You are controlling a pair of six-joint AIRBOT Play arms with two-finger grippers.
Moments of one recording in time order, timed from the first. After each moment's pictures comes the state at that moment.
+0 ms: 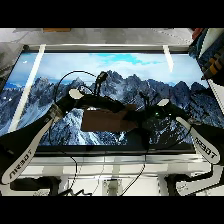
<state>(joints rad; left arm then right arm) -0.46 -1.53 1.24 0.44 -0.83 -0.74 0.18 -1.61 1.00 -0.61 0.96 1.04</state>
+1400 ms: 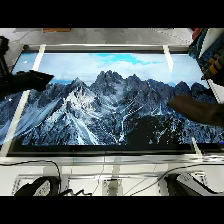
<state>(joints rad) 0.21 -1.02 1.24 0.68 -1.06 -0.74 -1.08 -1.14 1.01 -0.92 1.08 1.29</state>
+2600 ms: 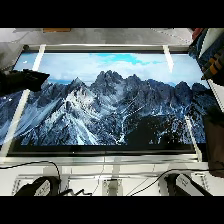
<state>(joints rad) 0.23 -0.99 1.24 0.68 -1.07 -0.74 -0.65 -1.10 1.01 -1.24 1.18 1.46</state>
